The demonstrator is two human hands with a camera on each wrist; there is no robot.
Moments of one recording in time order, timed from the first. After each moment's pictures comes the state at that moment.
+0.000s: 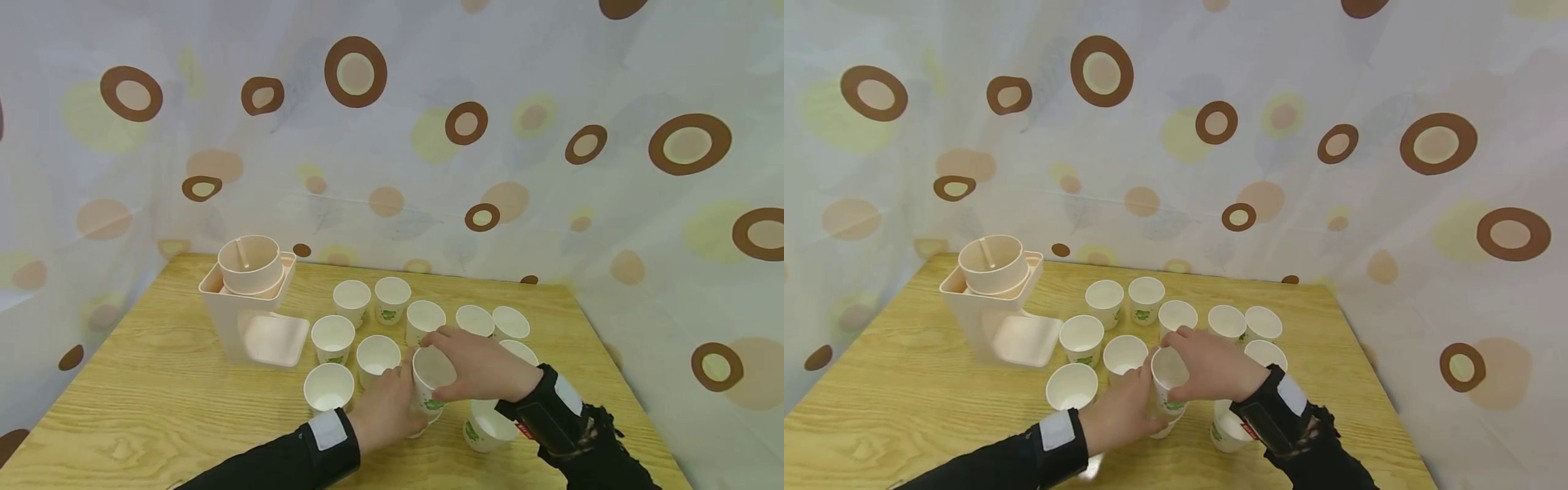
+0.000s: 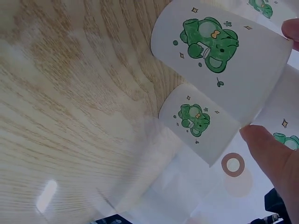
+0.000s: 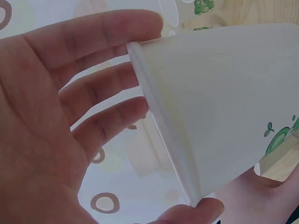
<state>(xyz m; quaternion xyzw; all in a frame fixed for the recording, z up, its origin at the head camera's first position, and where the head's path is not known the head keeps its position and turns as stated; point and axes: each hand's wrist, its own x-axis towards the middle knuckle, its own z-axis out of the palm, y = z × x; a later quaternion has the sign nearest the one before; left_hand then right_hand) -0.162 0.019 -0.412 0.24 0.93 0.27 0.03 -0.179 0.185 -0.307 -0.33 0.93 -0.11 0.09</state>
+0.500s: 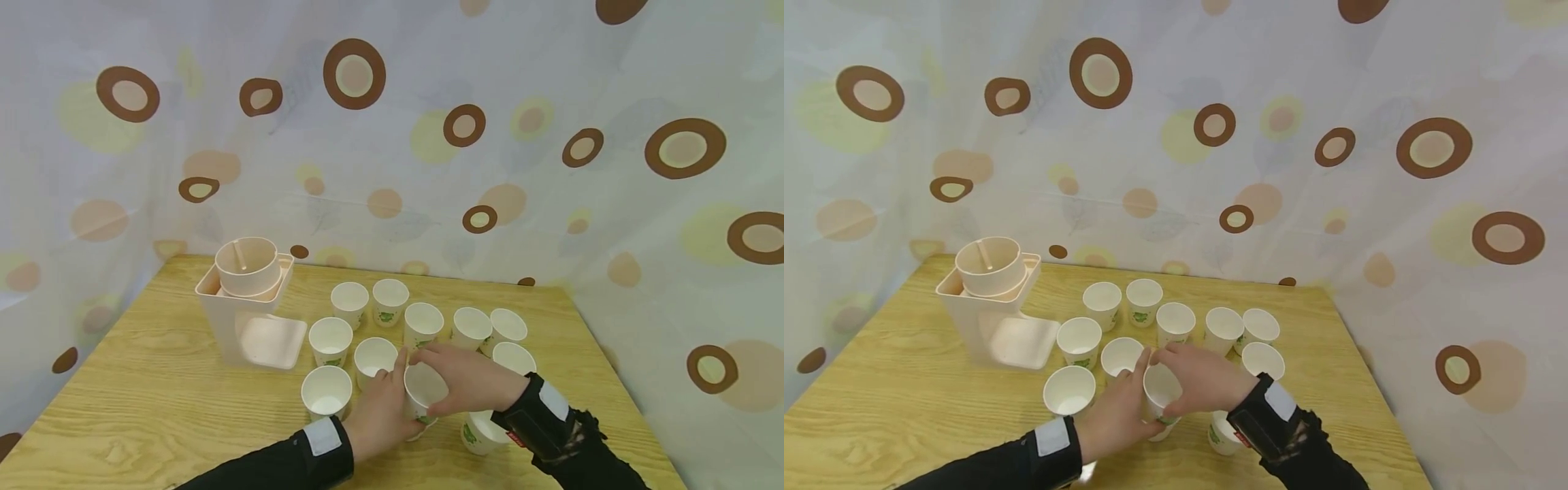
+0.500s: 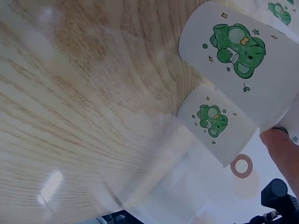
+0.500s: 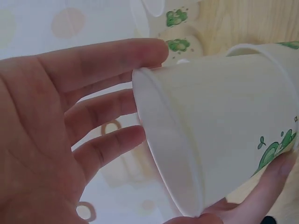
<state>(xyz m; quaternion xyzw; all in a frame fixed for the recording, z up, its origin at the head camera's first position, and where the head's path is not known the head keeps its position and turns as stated) -0.158 0.015 -0.417 0.22 0.92 0.32 0.04 -0.184 0.182 -0.333 -0.34 0.92 -0.11 0.15</state>
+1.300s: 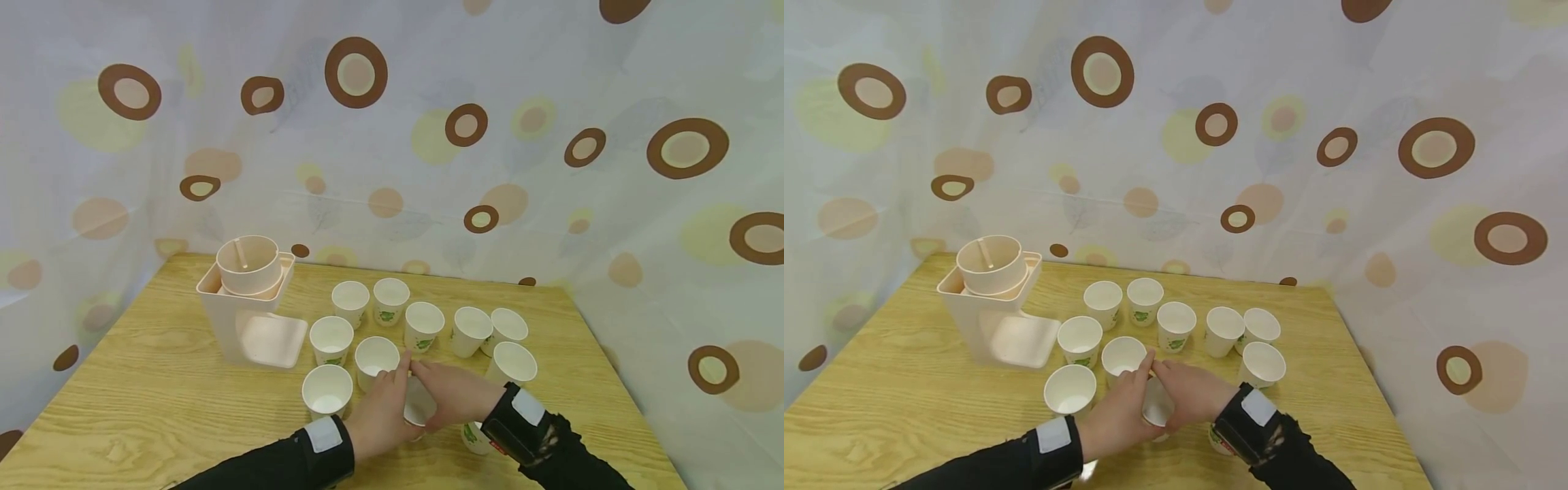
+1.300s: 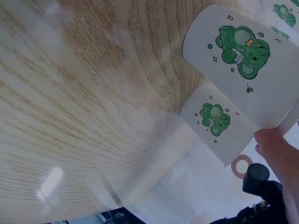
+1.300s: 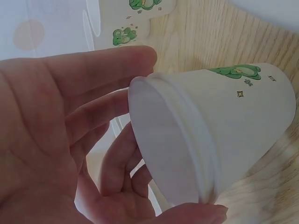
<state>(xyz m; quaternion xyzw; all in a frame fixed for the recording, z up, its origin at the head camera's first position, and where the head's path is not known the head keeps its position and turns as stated) -0.160 0.012 -0.420 0.25 0.91 0.34 0.04 -0.187 0.174 -0.372 -0.33 0.92 -0.09 0.18</state>
